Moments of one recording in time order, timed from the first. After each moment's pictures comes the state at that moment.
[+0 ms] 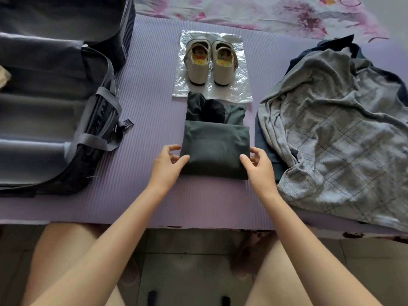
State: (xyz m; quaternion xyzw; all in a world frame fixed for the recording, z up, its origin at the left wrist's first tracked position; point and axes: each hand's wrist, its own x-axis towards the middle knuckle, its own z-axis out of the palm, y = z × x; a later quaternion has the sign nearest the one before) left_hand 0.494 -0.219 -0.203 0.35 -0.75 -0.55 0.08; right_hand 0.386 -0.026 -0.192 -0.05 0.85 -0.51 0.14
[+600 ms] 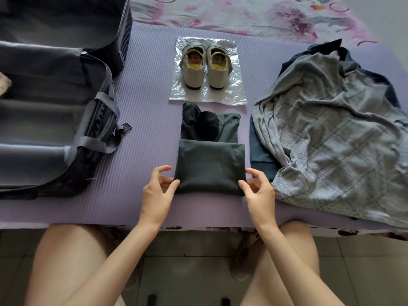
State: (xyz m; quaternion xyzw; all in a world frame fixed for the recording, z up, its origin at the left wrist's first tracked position) left_hand 0.555 -0.190 -0.204 0.31 -0.78 -0.51 0.16; right_hand 0.440 0.009 -0.200 -0.06 0.84 -0.54 0.06
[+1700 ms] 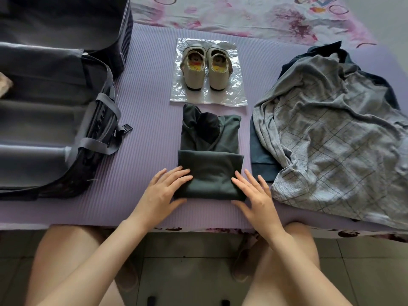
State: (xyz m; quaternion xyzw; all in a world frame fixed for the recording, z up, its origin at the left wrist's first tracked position) left_hand 0.556 -0.220 -0.233 -0.01 -0.98 -0.19 0.10; right_hand 0.428 0.040 -0.232 -0.41 0.88 -0.24 -0.01
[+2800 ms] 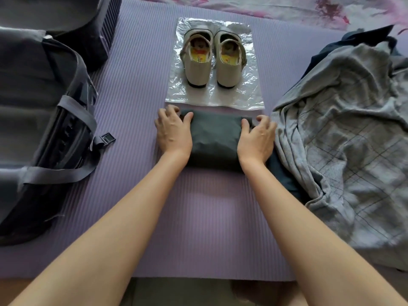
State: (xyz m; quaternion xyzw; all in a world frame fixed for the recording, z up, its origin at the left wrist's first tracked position) left_hand 0.346 -0.262 -0.212 0.42 -0.84 -0.30 0.14; right_hand 0.273 -0.124 -0.213 0.00 0.95 -0.31 -0.05
